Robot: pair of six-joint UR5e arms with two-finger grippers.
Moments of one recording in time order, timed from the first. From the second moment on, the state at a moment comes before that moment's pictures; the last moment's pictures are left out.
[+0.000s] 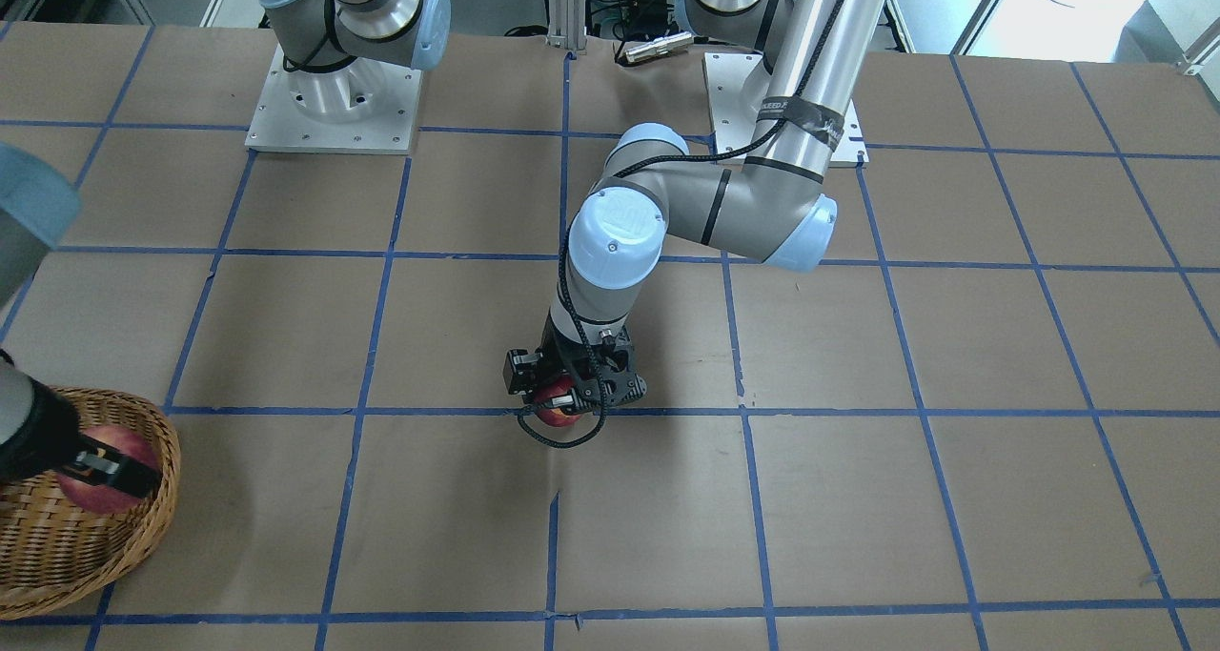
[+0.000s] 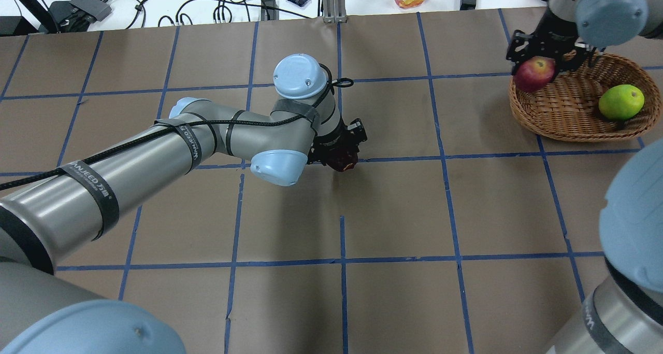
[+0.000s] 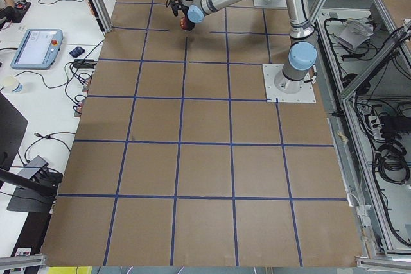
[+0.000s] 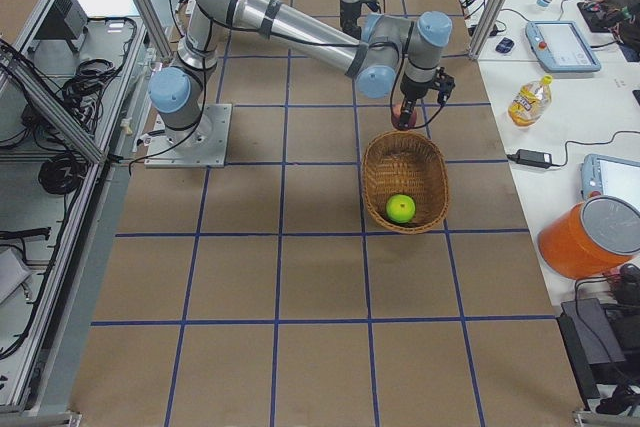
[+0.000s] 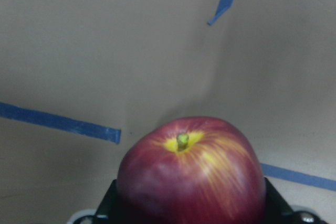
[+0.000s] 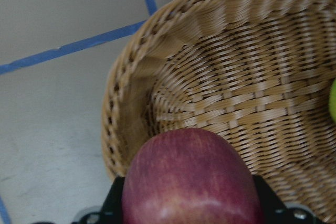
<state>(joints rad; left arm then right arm) -1.93 -2.07 -1.75 -0.79 1.43 -0.65 1.22 -1.07 1.41 -1.92 -1.61 -0.10</state>
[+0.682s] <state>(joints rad) -1.89 -1.96 -1.68 -1.05 1.44 -0.58 1.13 -0.99 1.42 -1.99 -1.65 -0.28</state>
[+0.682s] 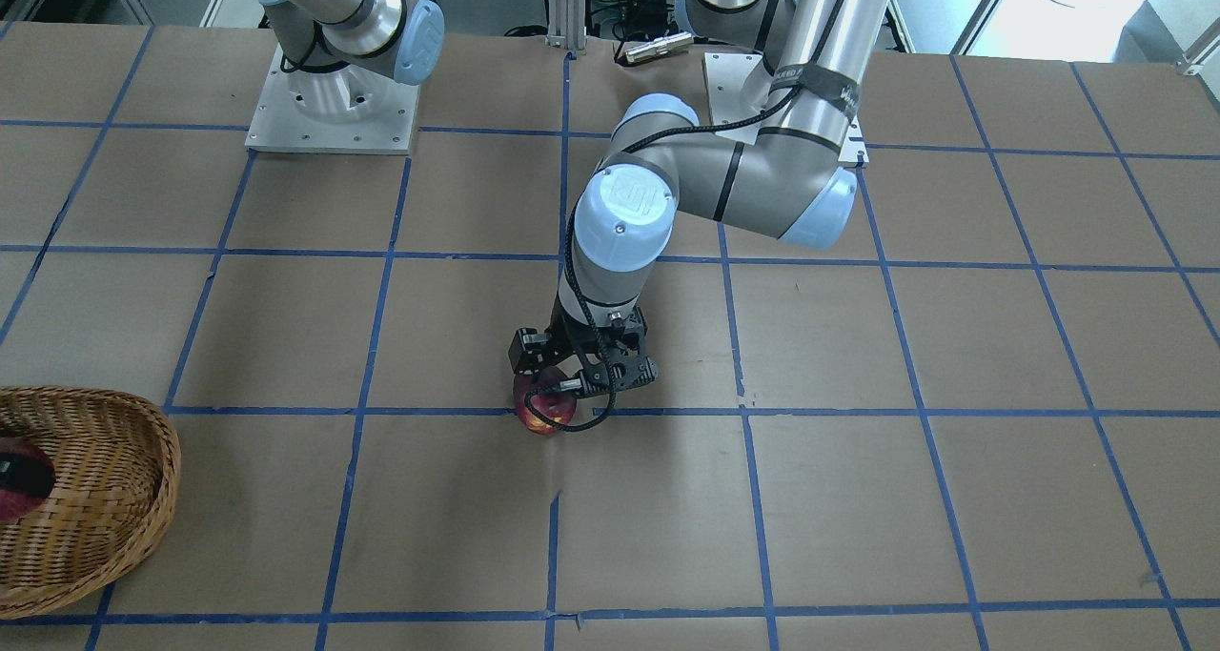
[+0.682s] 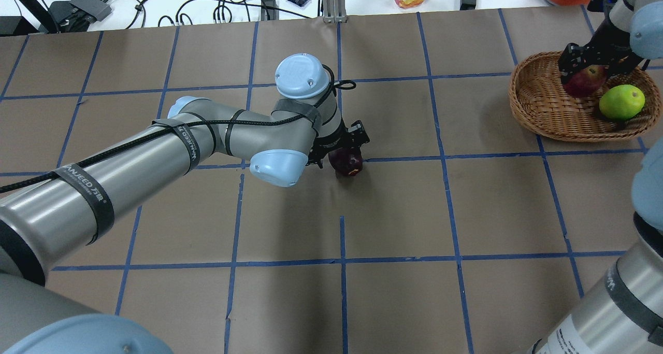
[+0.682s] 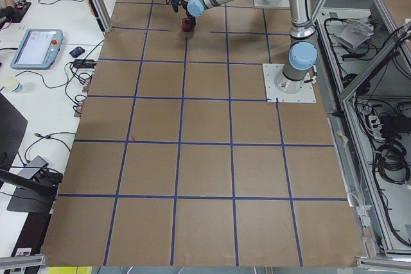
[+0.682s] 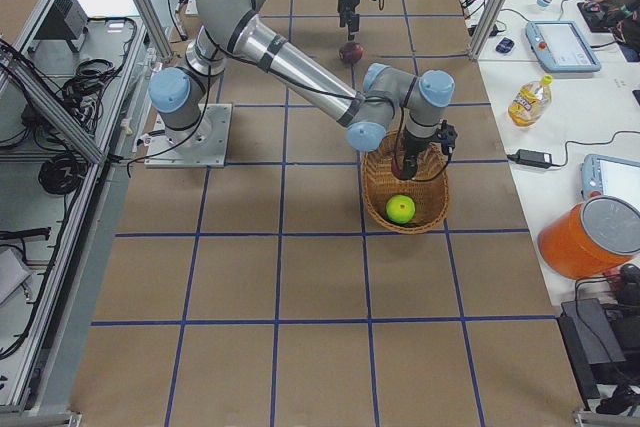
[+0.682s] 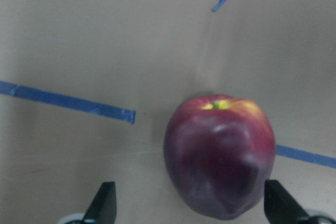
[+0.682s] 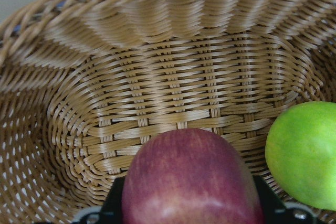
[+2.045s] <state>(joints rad) -1.62 -1.54 -1.61 -1.59 1.54 0.11 1.30 -1.12 1.42 -1.79 -1.61 -0.17</state>
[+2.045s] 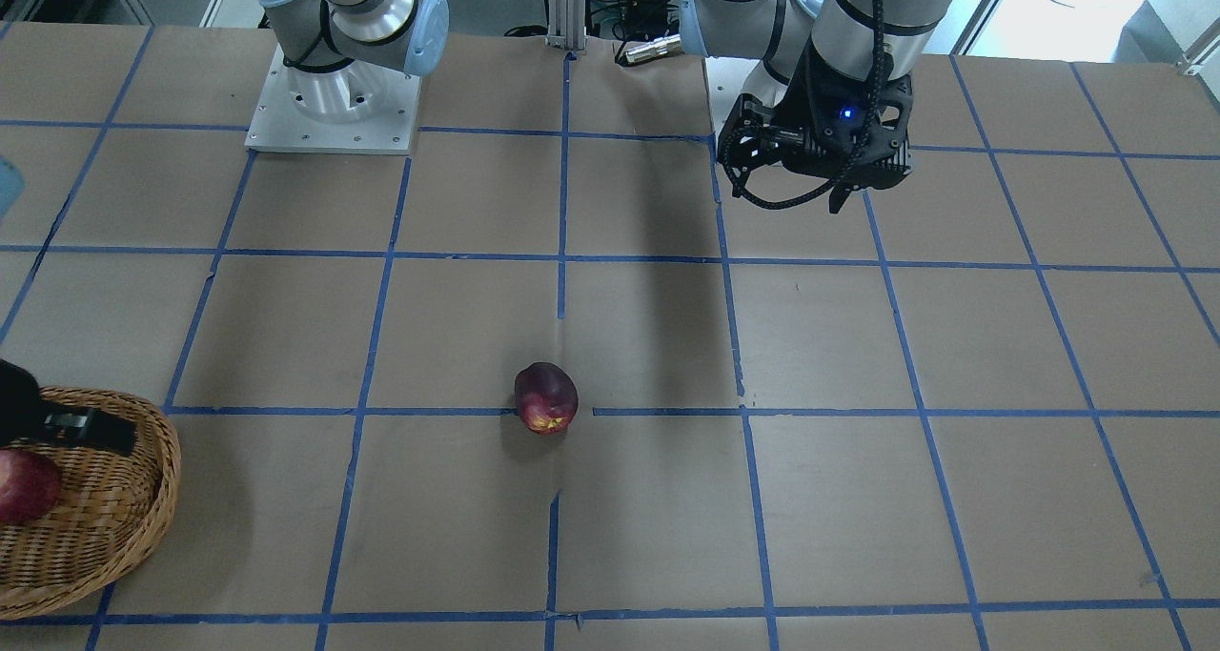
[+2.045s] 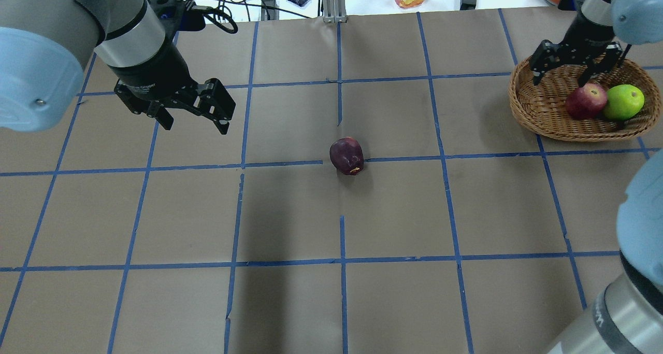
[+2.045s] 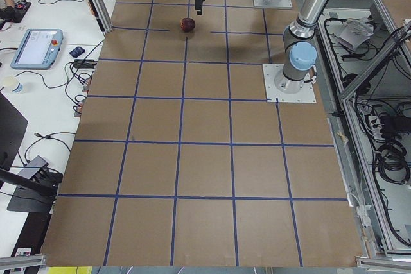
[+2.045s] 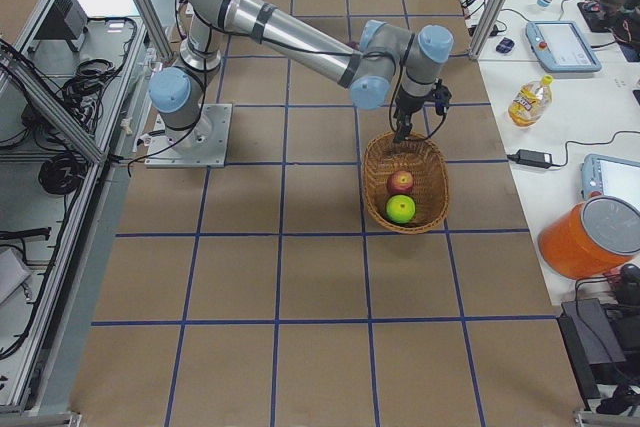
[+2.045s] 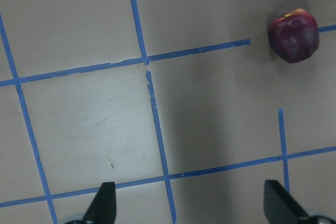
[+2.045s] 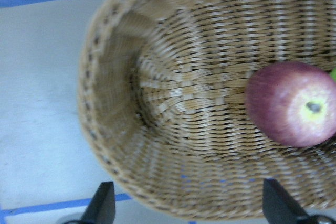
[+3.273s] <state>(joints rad) -1.60 -1.53 -1.61 -1.55 1.54 0.03 1.80 -1.10 1.51 -1.80 -1.42 0.05</state>
